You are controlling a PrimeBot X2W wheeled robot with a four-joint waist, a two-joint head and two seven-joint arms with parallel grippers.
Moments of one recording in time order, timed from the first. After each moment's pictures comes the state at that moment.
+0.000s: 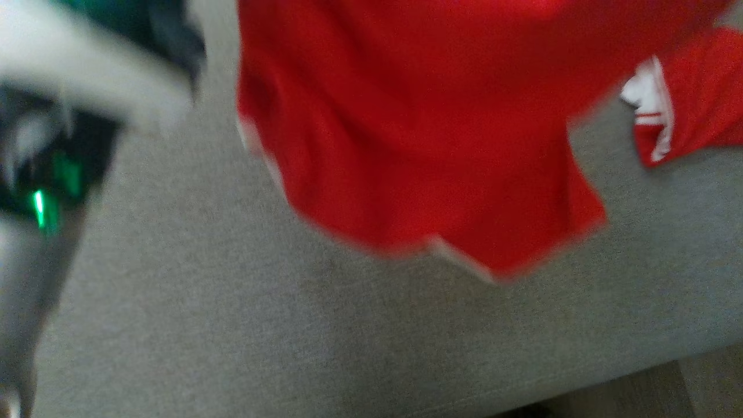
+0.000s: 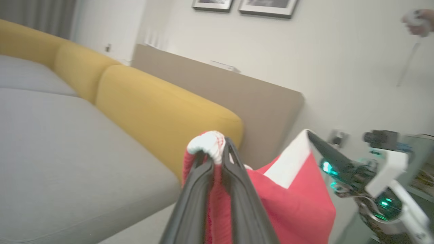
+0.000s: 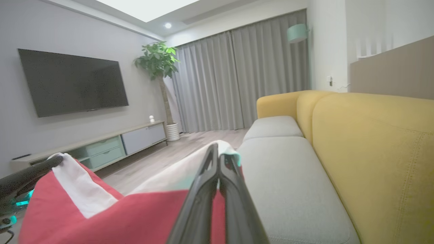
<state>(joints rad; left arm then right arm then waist) -0.90 0.47 -0.42 -0.37 -1.10 0.05 0.43 -0.74 -0.51 0.09 -0.22 0.91 0.13 0.31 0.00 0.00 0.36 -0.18</state>
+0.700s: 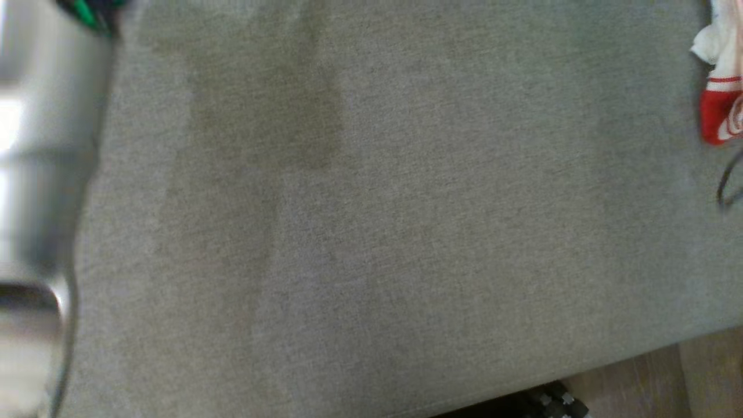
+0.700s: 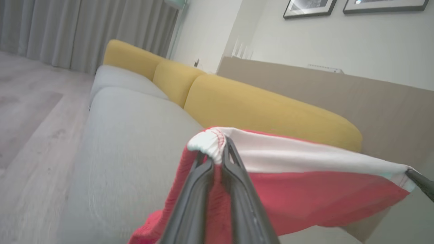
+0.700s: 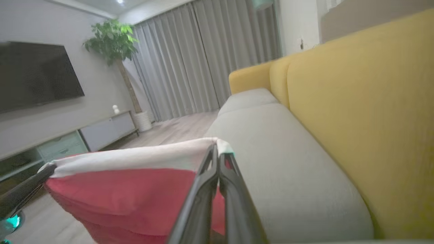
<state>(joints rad) -1.30 0.27 -0.48 0.50 -0.80 -0.11 -0.07 -1.12 -0.36 0.31 0.35 0.77 0.13 -0.06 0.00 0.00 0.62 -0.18</state>
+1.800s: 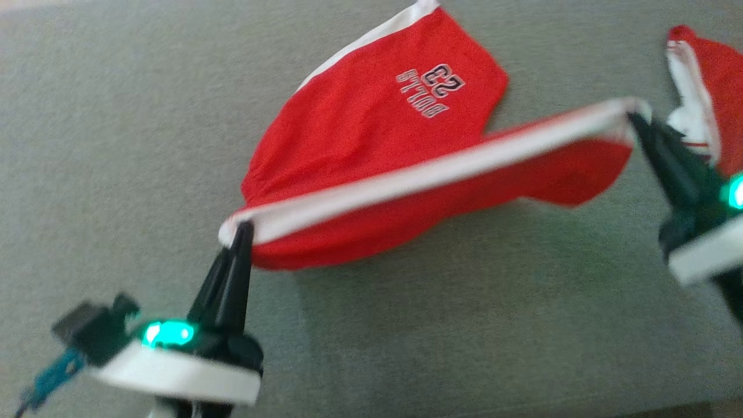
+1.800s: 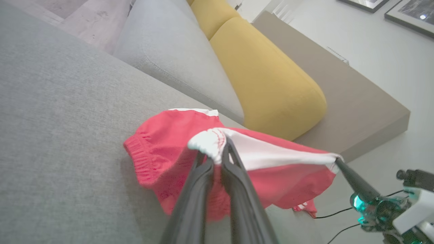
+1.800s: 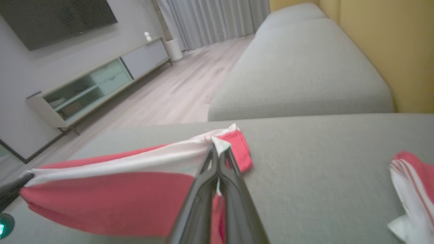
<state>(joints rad) -0.03 0.48 -0.56 -0.41 -1.05 0.14 -0.16 -0.20 -0.60 0.24 -0.21 0.84 0.13 0.16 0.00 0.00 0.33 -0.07</state>
